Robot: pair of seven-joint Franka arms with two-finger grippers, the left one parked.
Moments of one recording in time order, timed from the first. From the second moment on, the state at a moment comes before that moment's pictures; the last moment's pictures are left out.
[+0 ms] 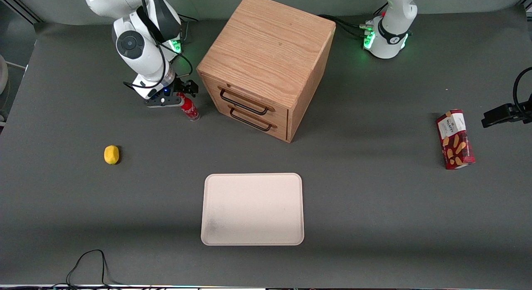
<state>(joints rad) 0.44 -0.23 0.03 -2.57 0.09 2.22 0.41</state>
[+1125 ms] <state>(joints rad) 0.44 -0.22 0.03 -2.57 0.09 2.22 0.41</state>
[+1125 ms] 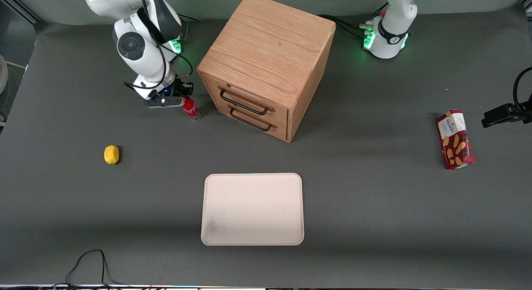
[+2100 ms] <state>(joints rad) 0.43 -0.12 -0.11 -1.77 0.09 1.47 0.41</state>
